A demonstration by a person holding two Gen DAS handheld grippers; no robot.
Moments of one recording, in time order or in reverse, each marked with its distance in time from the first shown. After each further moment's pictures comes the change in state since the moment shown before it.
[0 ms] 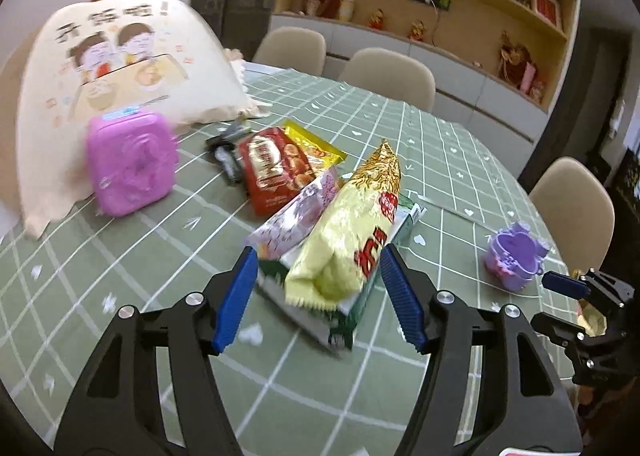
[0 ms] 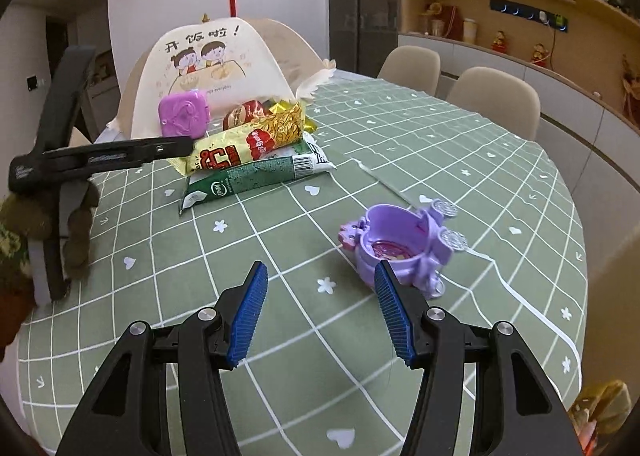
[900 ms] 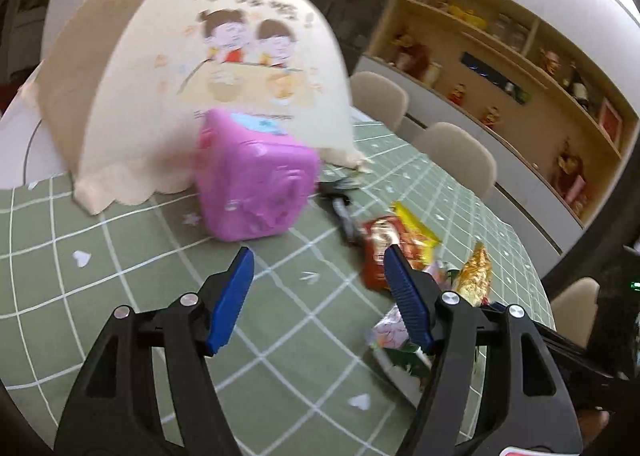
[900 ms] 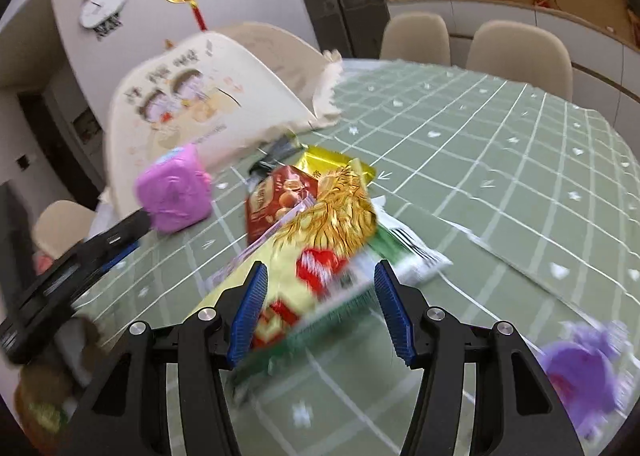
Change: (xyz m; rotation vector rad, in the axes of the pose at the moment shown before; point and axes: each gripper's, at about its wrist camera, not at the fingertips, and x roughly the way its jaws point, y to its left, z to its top) left arm -0.013 0.108 0.000 -0.392 -0.159 0.105; right arm 0.130 0.048 0.109 0.240 0.022 0.106
